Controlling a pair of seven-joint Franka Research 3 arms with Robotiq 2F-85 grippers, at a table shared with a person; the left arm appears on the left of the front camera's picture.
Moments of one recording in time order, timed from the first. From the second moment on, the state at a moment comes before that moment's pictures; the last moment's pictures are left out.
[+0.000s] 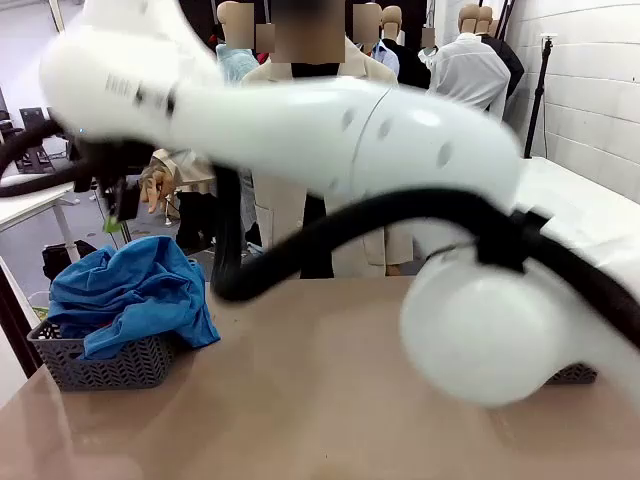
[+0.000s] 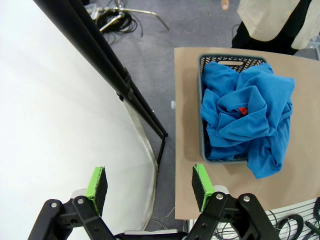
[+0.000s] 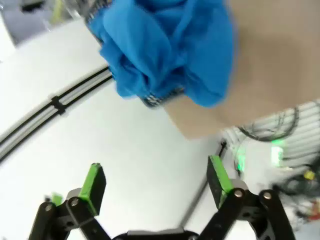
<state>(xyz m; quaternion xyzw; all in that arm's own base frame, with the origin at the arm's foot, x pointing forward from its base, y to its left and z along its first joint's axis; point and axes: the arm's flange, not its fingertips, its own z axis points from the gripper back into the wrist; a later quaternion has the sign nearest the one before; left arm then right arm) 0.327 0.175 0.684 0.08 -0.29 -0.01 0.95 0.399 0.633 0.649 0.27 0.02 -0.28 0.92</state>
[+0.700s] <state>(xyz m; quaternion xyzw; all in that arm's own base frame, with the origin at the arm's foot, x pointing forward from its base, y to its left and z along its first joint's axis) 0.327 0.175 0.684 0.08 -0.29 -0.01 0.95 0.440 0.414 0.720 -0.01 0.02 -0.20 0.98</state>
